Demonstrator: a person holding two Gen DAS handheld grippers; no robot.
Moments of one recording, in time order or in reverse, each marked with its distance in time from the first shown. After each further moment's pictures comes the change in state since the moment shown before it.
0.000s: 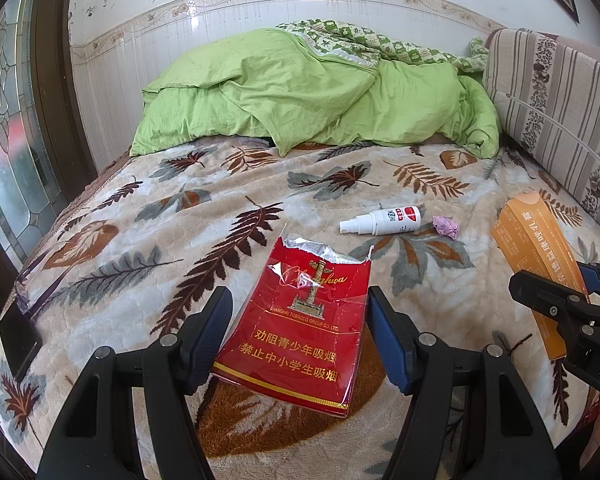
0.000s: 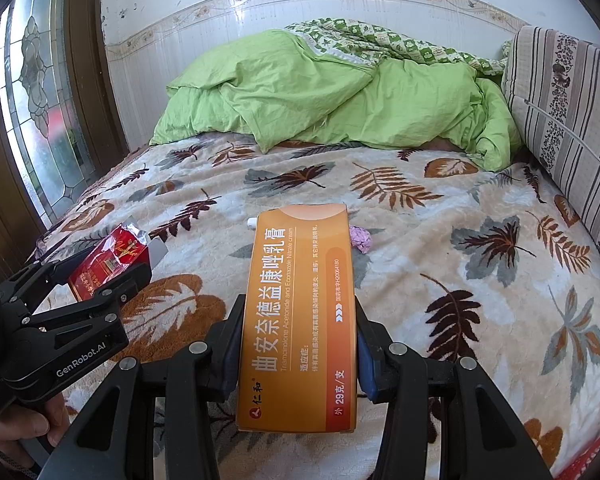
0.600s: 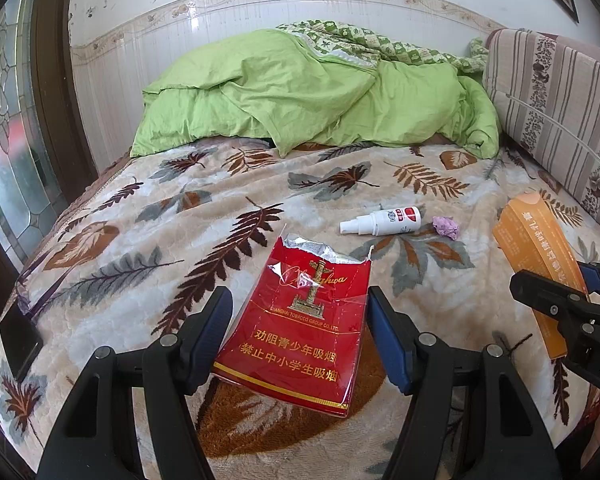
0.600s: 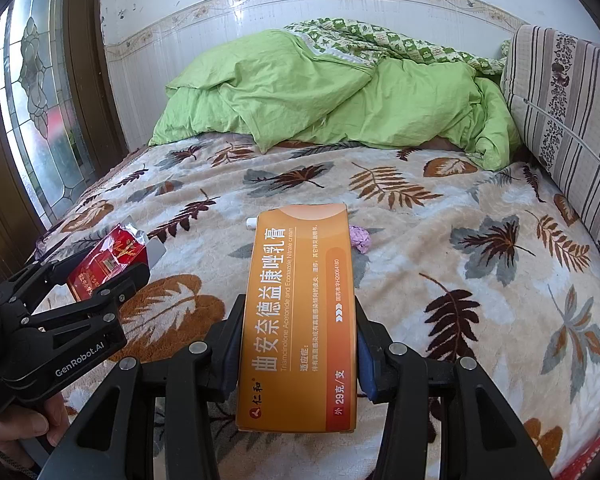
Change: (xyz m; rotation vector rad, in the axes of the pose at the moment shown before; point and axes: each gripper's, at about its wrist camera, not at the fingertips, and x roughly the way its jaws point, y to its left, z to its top) left arm 0.000 0.000 0.000 0.002 -0.001 -0.004; right arm 0.000 -0.001 0.000 0.000 0.000 0.000
